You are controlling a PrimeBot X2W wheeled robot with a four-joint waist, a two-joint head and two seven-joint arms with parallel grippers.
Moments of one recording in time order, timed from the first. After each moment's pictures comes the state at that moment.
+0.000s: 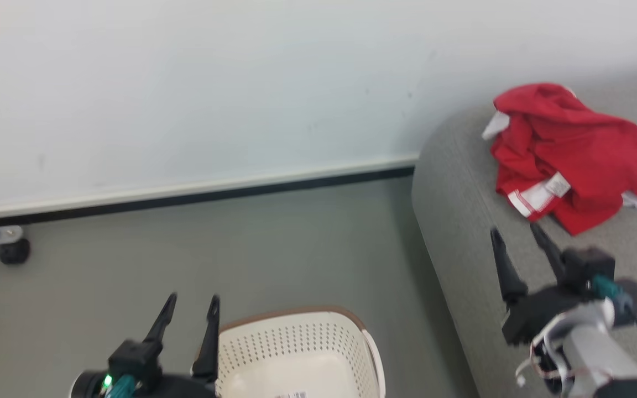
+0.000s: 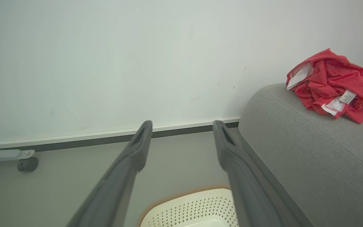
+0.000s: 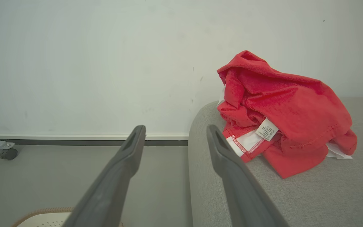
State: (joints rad) left arm -0.11 0.18 -0.35 0.27 -0.42 0.11 -0.24; right arm -0.46 -0.24 0.37 0.64 0.37 0.01 -0.25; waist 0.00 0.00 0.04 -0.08
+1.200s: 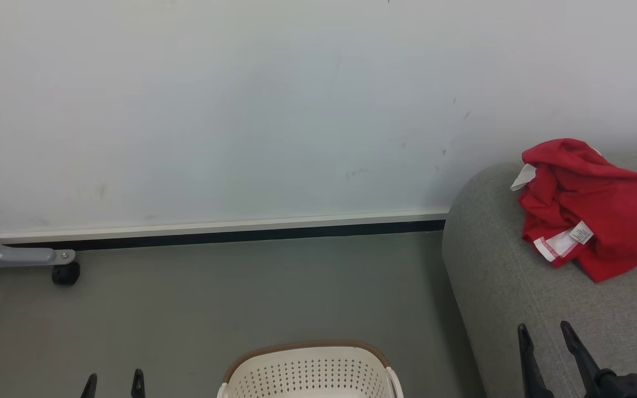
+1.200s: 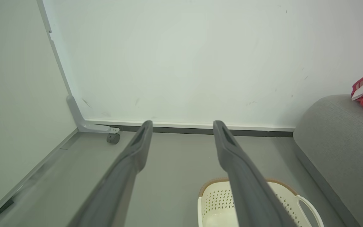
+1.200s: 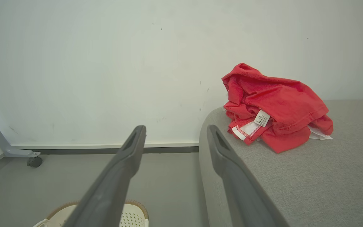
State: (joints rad) left arm 0.22 0.24 -0.13 0.11 -0.38 0.12 -0.25; right arm 0.09 -0.24 0.25 0.11 0.32 -0.12 -0.25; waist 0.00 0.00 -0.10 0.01
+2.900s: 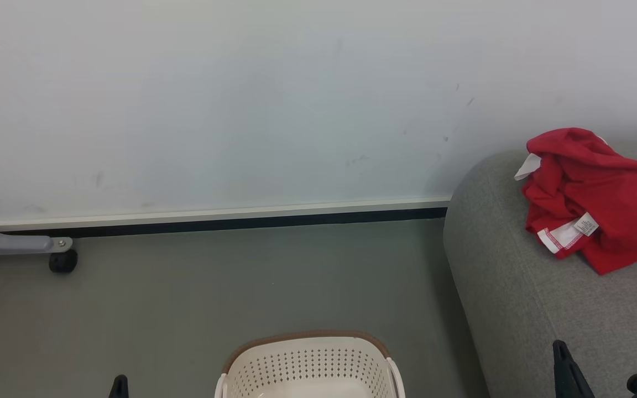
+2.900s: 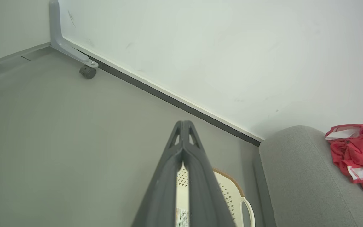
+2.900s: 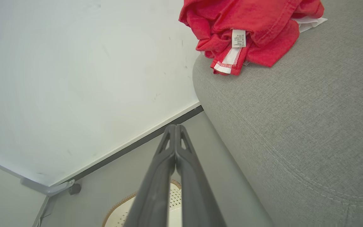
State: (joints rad) left arm 0.16 0.15 -0.07 0.19 -0.74 0.05 -0.13; right arm 0.09 -0.15 0.13 0.19 0.70 -0.05 -0.13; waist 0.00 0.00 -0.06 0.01
